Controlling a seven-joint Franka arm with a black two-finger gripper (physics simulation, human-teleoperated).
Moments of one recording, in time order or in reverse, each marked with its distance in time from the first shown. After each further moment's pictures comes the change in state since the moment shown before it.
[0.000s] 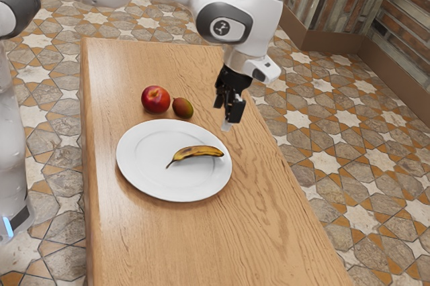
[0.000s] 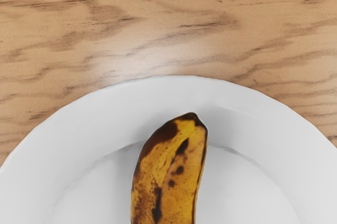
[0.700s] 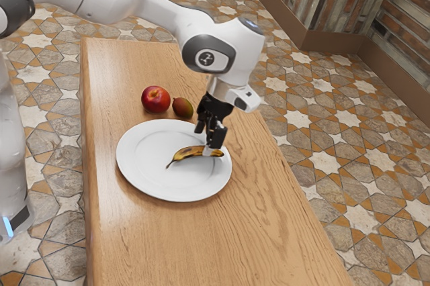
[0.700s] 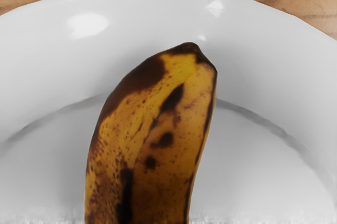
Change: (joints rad) arm -0.002 -0.030 0.000 -0.222 -0.057 0.125 -0.008
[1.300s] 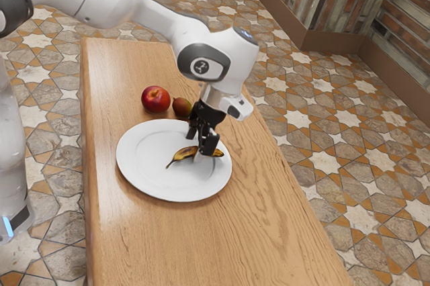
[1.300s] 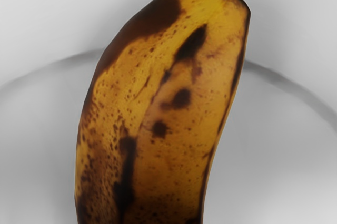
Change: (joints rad) arm 0.000 -0.014 0.000 -0.068 -0.006 0.012 -0.016
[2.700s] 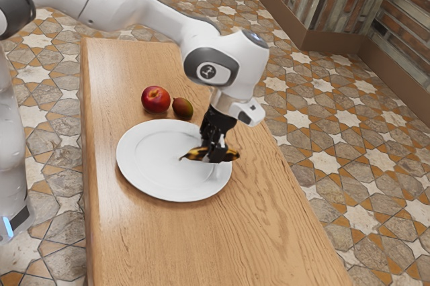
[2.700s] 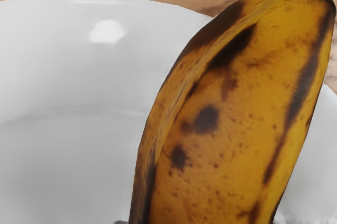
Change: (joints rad) arm 0.001 0.033 -0.052 0.057 0.012 0.028 -0.030
